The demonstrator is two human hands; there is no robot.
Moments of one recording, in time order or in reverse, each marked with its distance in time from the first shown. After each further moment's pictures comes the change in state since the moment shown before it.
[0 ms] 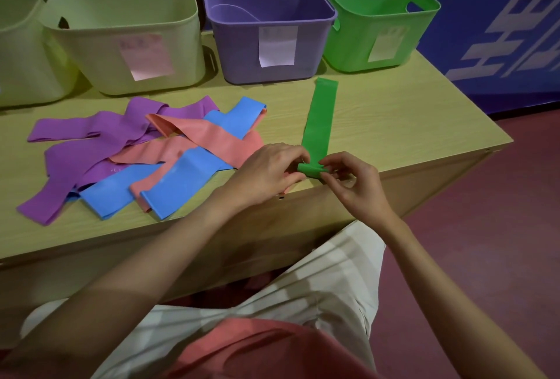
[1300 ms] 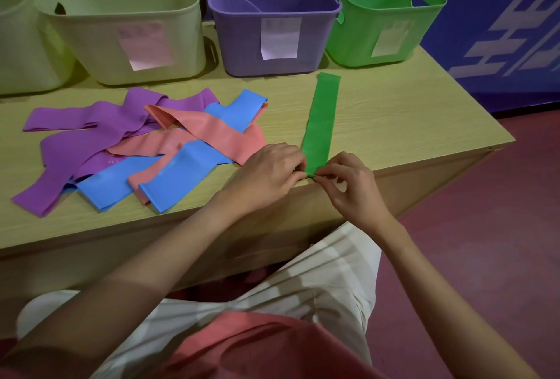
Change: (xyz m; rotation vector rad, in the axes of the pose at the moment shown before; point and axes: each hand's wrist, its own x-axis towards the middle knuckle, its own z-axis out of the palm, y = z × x) left_hand -0.010 0.001 0.010 0.134 0.078 0.109; right_hand -0.007 -0.005 0.006 -0.295 -0.031 -0.121
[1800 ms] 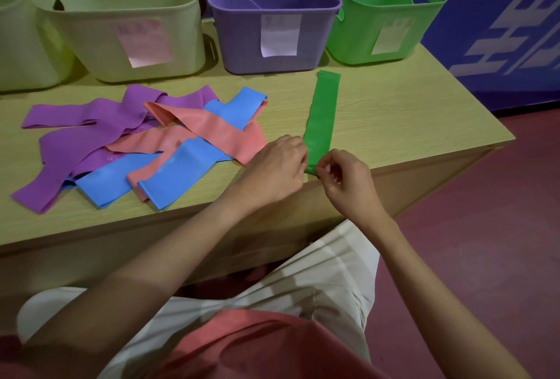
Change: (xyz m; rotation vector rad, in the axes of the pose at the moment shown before) left_hand 0.013 0.011 0.004 -0.010 -0.049 -0.166; right_hand 0.007 -0.012 0.004 0.004 0.003 0.185
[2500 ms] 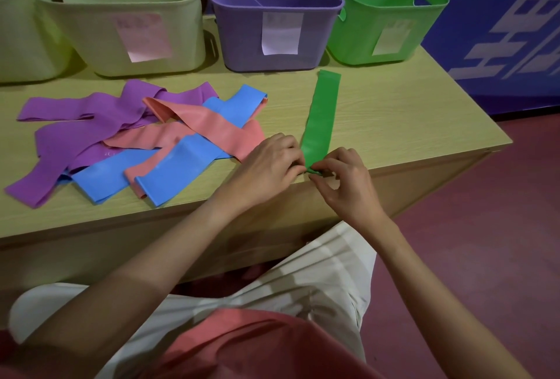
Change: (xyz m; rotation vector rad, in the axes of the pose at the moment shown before) left_hand -0.008 -0.010 -0.001 -0.021 0.058 0.051; right_hand -0.004 0.007 0.000 -0.110 0.013 -0.164
